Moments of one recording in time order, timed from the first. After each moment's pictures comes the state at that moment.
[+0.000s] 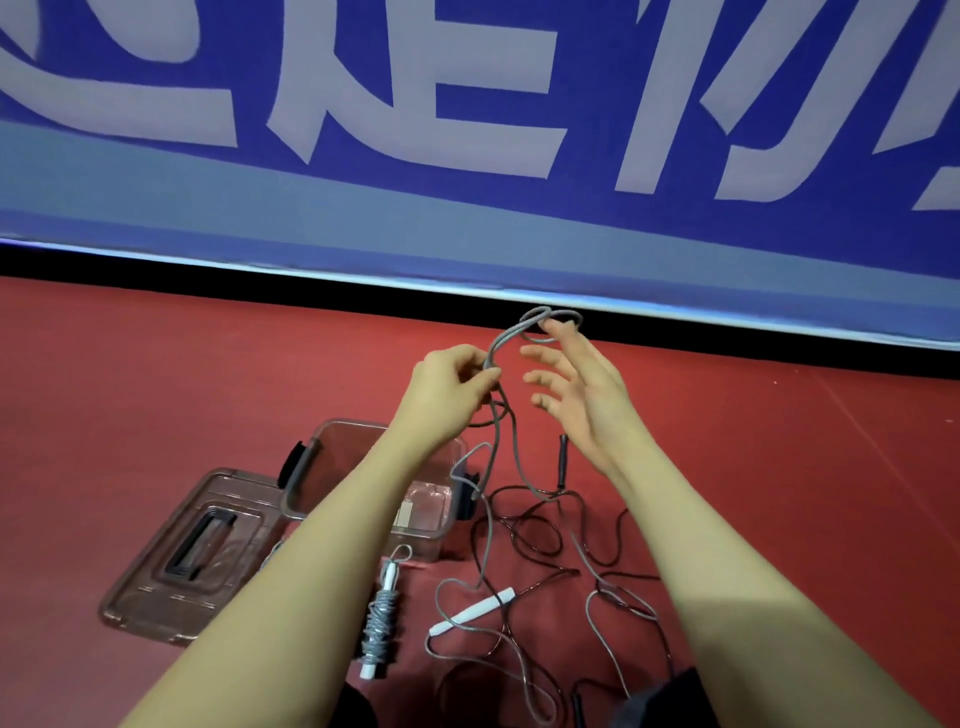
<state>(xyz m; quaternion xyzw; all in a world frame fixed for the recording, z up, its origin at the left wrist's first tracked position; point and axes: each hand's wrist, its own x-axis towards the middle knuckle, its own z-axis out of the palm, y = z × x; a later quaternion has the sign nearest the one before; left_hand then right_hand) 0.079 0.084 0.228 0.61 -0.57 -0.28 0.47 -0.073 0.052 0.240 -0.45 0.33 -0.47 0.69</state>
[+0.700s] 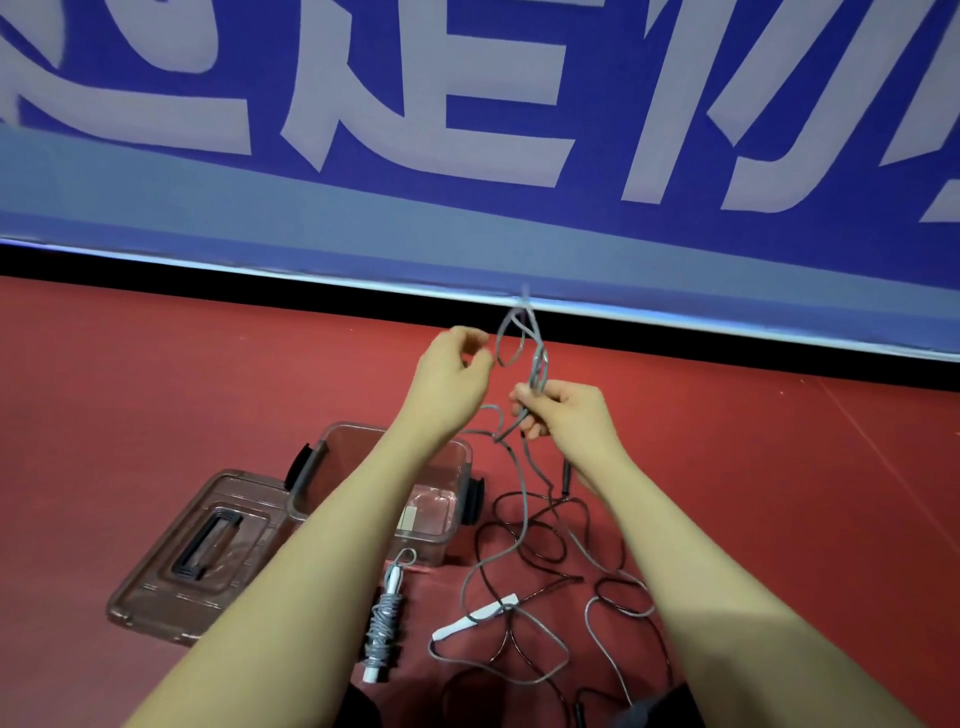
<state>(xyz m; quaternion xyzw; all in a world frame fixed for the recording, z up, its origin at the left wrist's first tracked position) 0.077 0.083 0.247 0.65 -0.52 -0.25 0.49 -0.062 0.053 0.215 -0.60 0.47 -0.39 0.51</state>
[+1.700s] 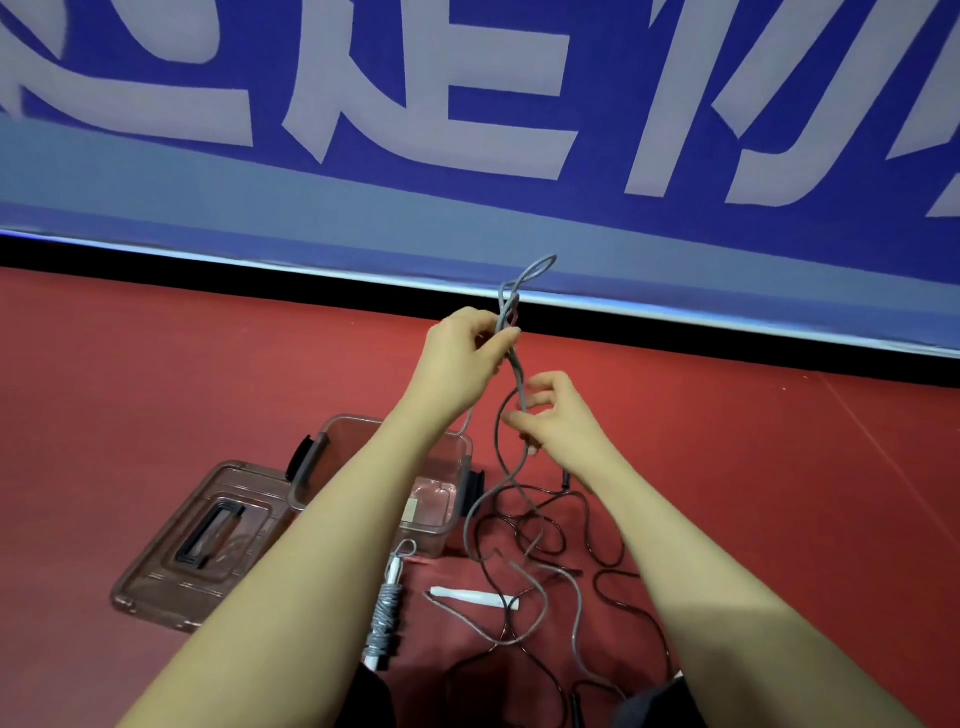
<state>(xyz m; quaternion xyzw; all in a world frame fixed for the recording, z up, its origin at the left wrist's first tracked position) 0.071 0.081 0.260 0.62 -0.59 -0.18 0.48 -0.064 0.058 0.208 -0.68 0.49 -0.30 0.45</state>
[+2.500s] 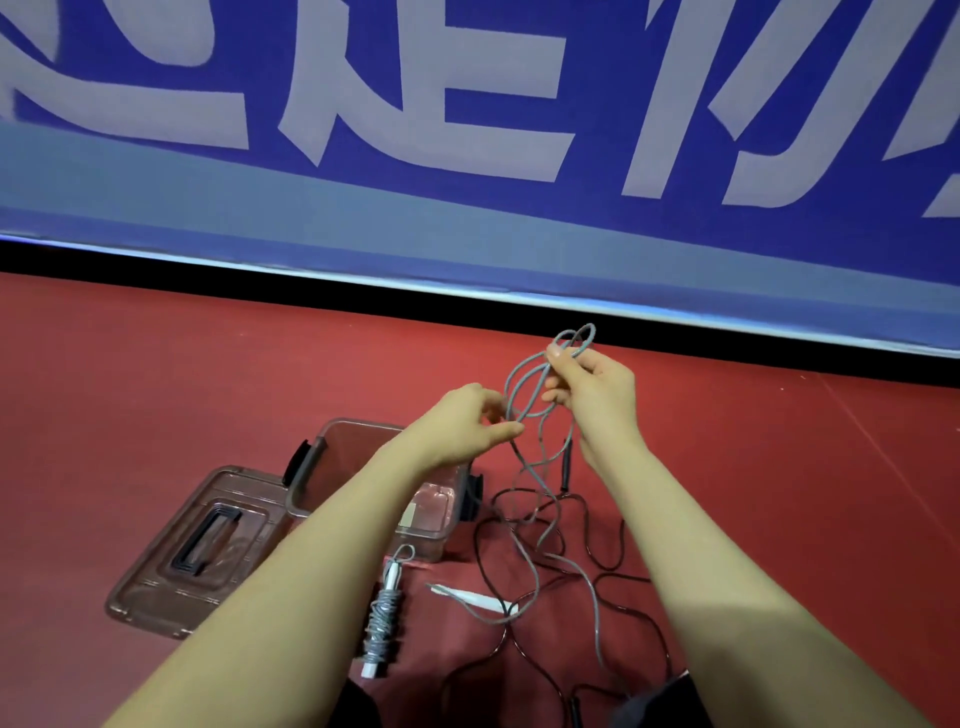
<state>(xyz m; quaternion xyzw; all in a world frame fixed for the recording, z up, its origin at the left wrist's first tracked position) 0.077 0.087 0.217 0.63 -0.69 -0.26 0.23 -0.068 0.046 0.232 -0.50 0.46 -0.53 0.51</state>
